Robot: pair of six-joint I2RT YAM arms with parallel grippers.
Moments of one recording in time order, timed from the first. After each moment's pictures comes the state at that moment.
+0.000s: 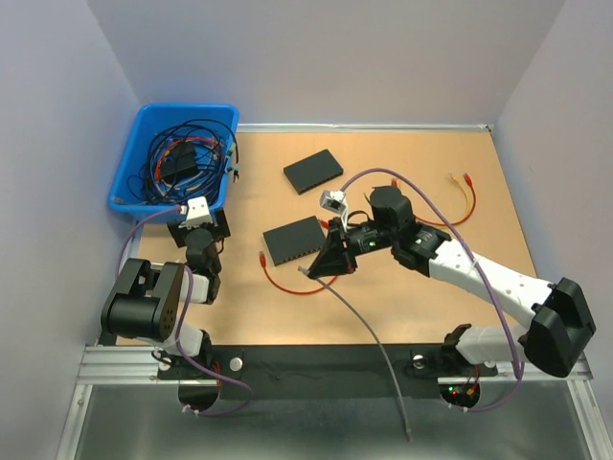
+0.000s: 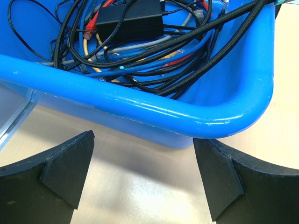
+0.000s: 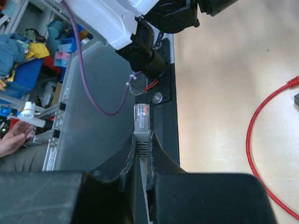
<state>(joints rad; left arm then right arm) -0.14 1.49 0.22 1.16 -0.46 -0.01 0.76 1.28 0.93 0.01 -0.97 0.34</state>
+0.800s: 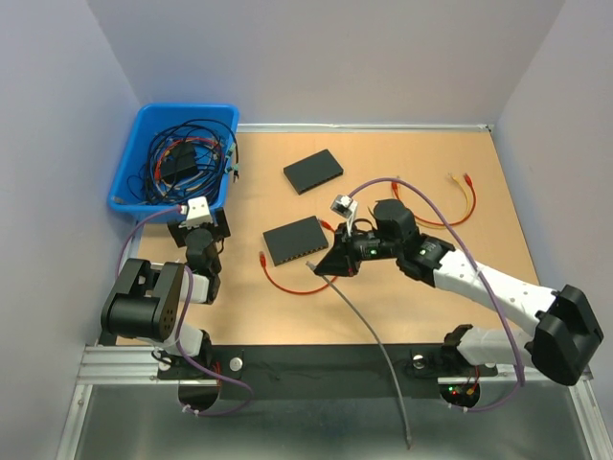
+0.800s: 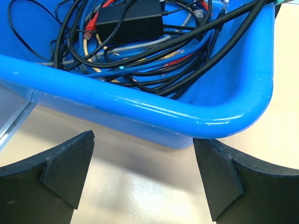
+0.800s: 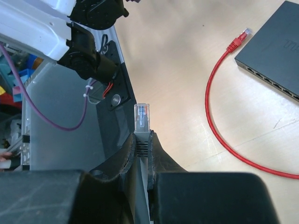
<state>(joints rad) -0.14 1.49 0.22 1.16 -0.46 -0.01 0.77 1.22 0.81 0.00 -0.69 0.38</state>
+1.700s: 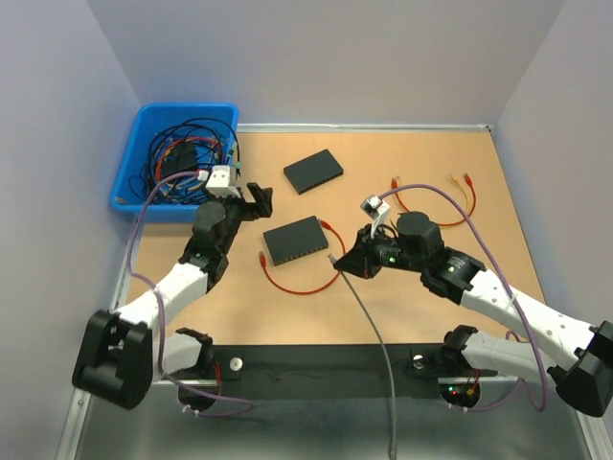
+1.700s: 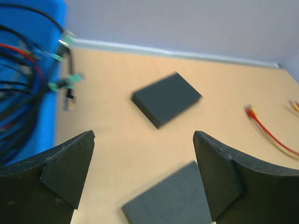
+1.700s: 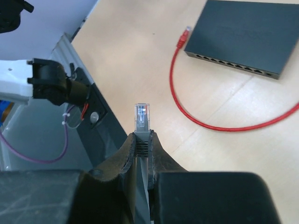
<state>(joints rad) -0.37 1.08 0.50 0.58 -0.14 -0.28 0.78 0.98 0.75 -0.15 -0.39 0.47</state>
